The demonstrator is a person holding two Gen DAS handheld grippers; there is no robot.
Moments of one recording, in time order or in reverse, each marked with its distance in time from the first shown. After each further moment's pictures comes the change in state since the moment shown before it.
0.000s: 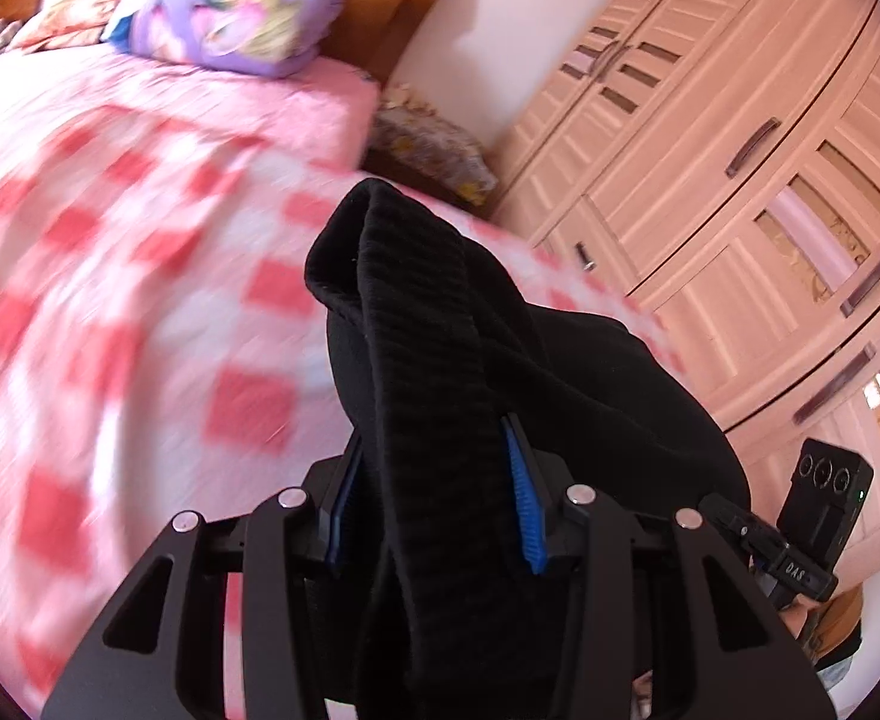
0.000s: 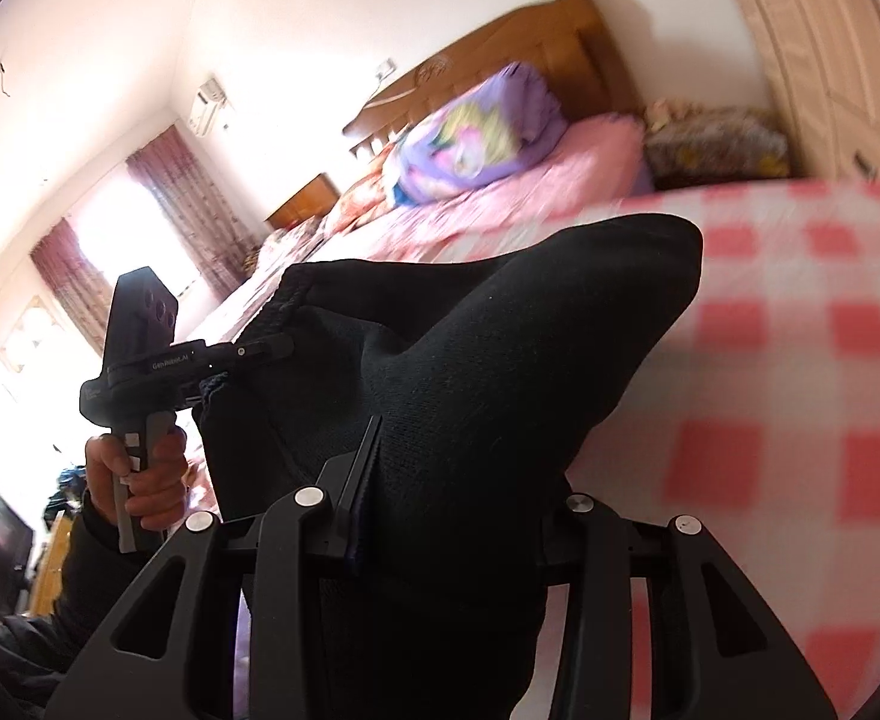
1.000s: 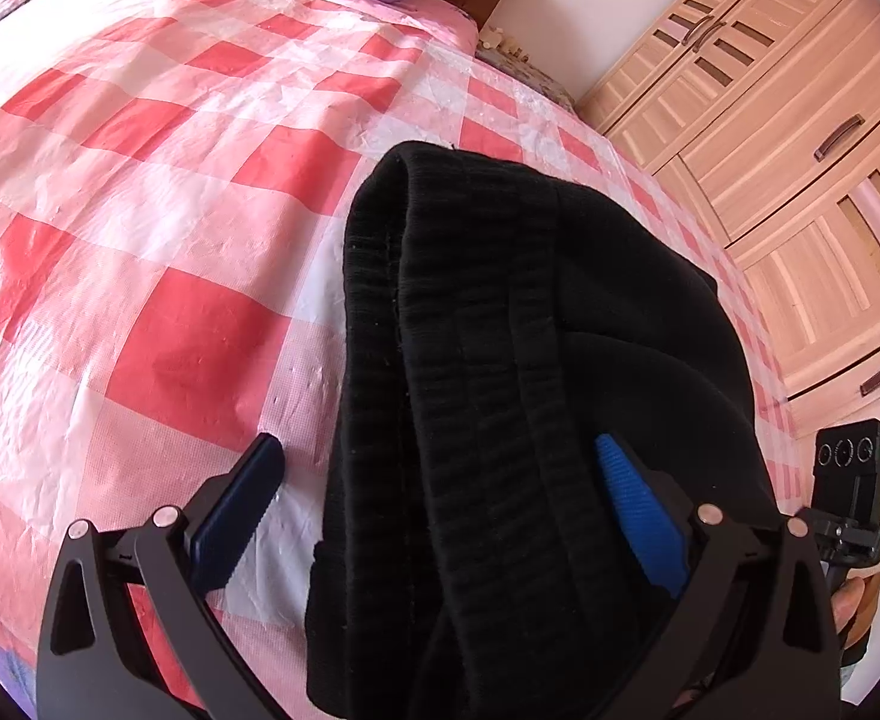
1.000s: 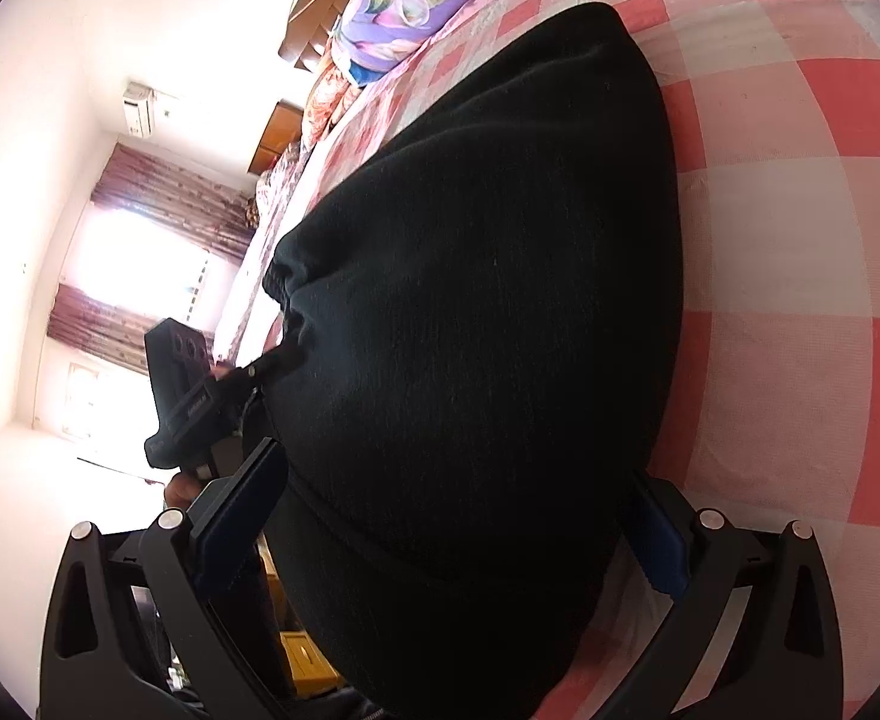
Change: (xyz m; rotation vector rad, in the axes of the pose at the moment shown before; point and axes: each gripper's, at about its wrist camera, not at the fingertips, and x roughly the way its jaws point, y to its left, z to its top) left arm -0.017 0.125 -0.086 -0.119 0.132 0.137; right arm 0.085 0.031 -0.084 0.368 0.337 0.145
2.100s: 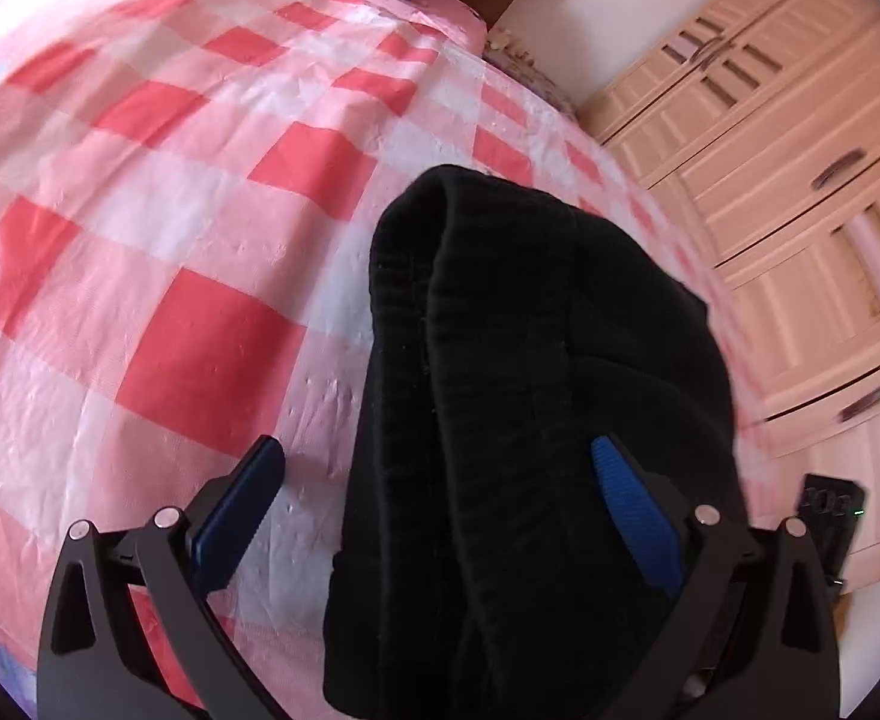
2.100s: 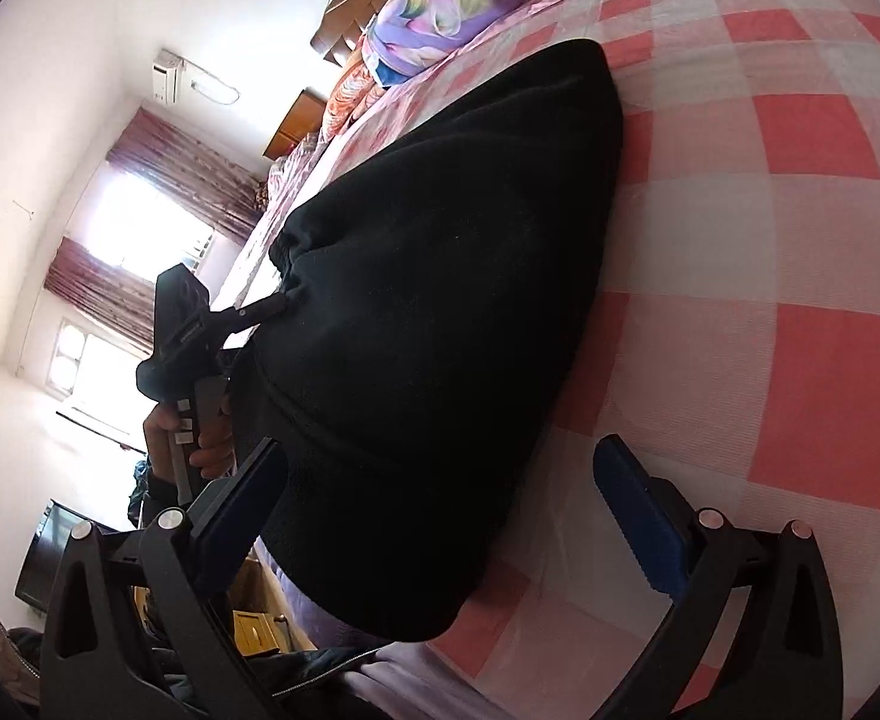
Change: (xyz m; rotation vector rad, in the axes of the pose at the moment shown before) left arm 0.000 0.007 0.008 -0.046 0.013 -0.016; right arm -0.038 -0.021 -0.039 -0.137 -0.018 -0.027
